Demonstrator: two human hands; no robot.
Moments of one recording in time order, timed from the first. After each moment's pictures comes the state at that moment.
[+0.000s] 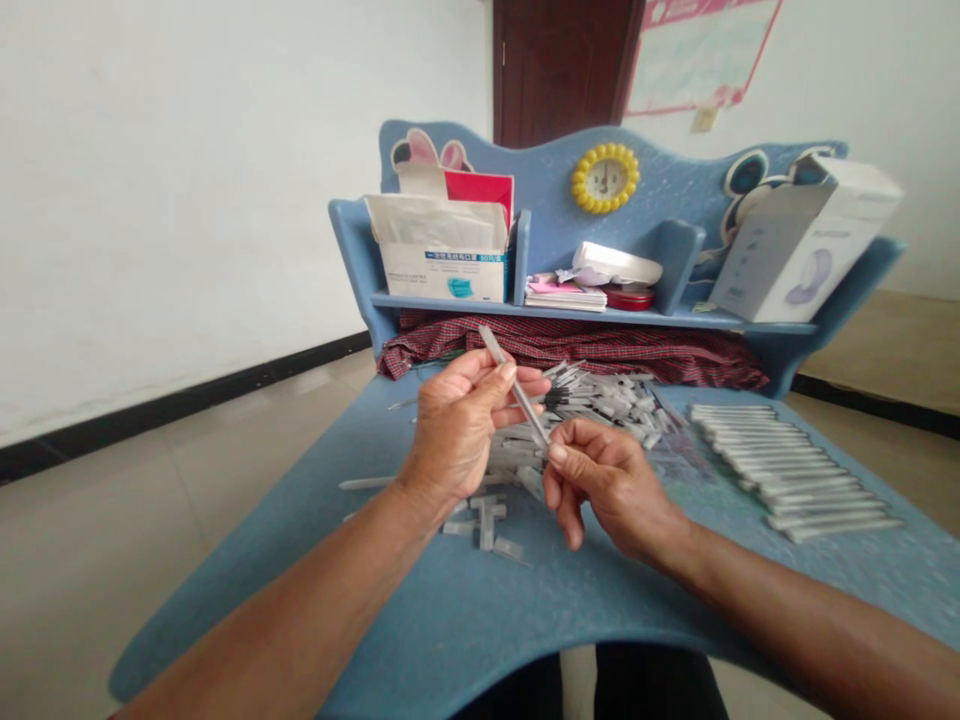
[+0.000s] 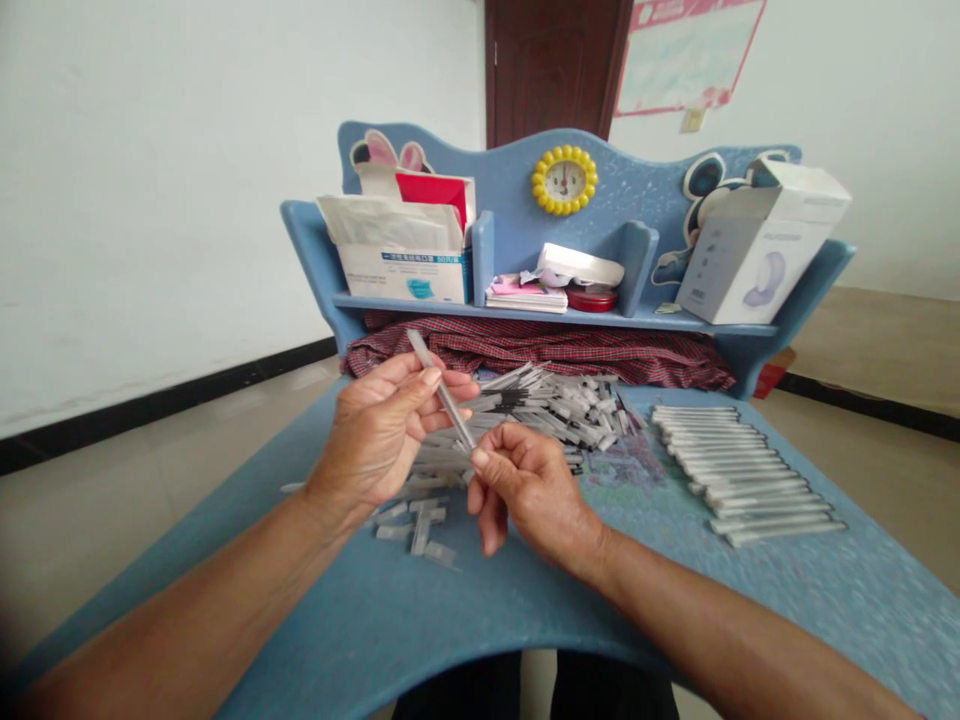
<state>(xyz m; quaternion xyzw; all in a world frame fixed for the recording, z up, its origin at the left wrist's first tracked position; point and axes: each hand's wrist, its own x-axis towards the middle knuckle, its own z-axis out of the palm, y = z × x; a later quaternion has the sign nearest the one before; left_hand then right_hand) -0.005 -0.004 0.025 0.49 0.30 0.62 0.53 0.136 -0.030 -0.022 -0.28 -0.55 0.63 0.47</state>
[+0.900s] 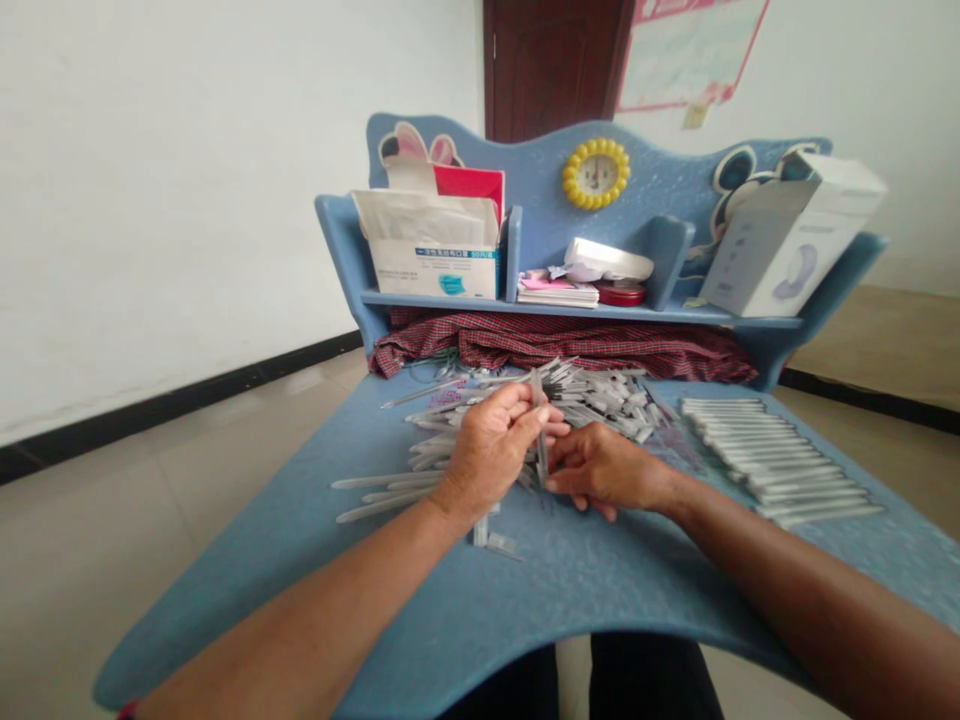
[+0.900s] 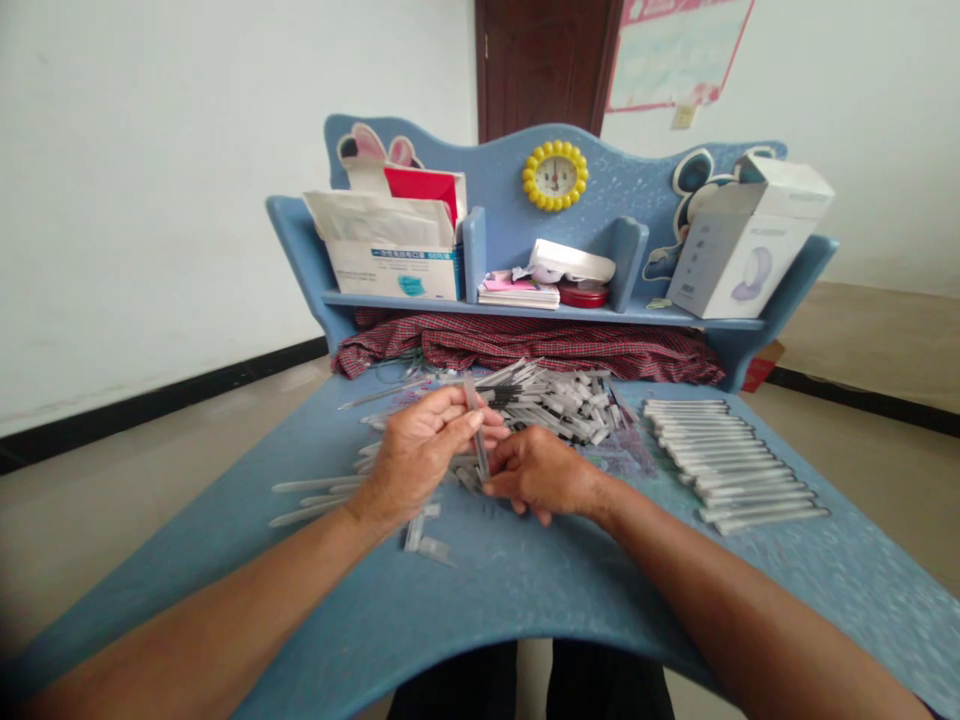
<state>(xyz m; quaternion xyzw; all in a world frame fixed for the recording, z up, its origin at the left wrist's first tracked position) 0.008 0.002 -0.015 0.61 0.32 0.52 0.51 0.168 0.001 -0.027 -0.43 -0.72 0.51 0.19</state>
